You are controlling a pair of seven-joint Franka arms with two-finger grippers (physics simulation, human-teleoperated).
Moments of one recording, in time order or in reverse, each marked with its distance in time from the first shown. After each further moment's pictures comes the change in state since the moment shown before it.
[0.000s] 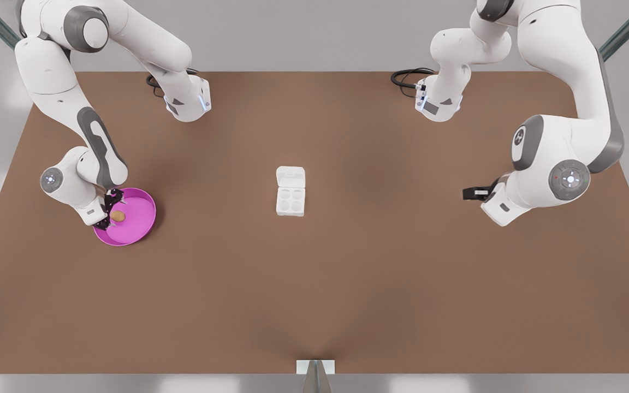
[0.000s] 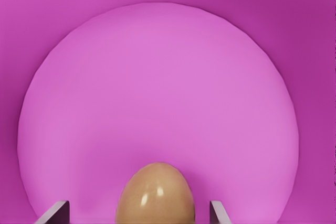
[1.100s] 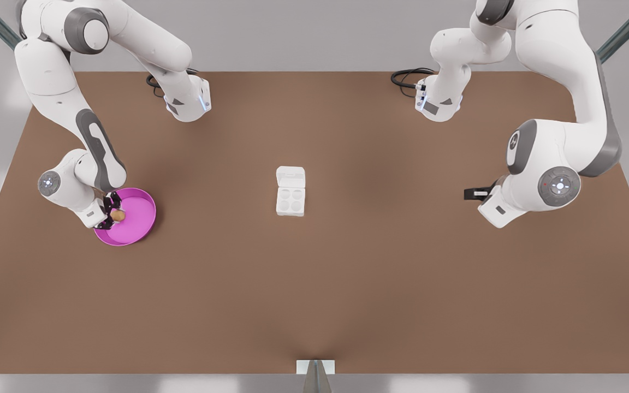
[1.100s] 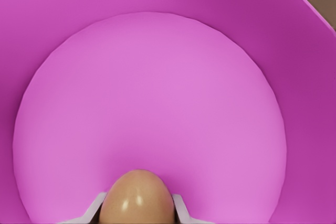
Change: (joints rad) left arm -0.018 0.027 -0.006 0.026 0.065 -0.046 -0.007; right arm 0.008 0.013 0.002 0.036 0.013 -0.033 -0.064
